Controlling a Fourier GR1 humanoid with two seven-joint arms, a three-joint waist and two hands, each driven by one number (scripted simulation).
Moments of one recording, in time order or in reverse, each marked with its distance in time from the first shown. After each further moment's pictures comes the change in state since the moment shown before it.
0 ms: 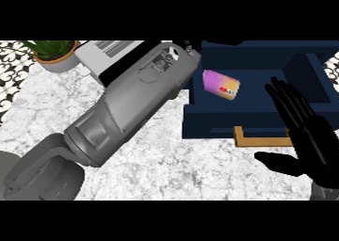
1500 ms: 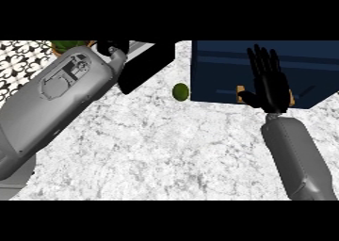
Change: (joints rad) left arm 0.284 0.396 -0.041 -0.580 -0.128 -0.041 0.324; right arm -0.531 0.084 -0.180 1.018 0.274 -0.590 -0.107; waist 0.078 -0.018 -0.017
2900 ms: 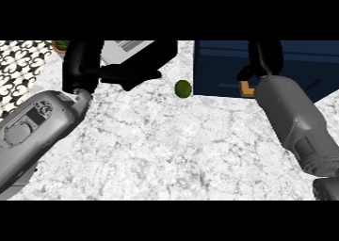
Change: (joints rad) left arm 0.322 0.144 0.034 -0.328 -0.076 -0.033 0.003; right arm -0.483 -0.058 -0.142 0.645 0.031 -0.185 -0.003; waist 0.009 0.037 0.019
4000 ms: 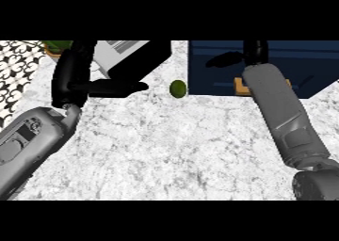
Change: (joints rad) left arm 0.144 0.019 0.047 -0.060 -0.024 -0.013 -0.047; right arm -0.079 0.098 -0.374 -0.050 -0.461 0.233 -0.377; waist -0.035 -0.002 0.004
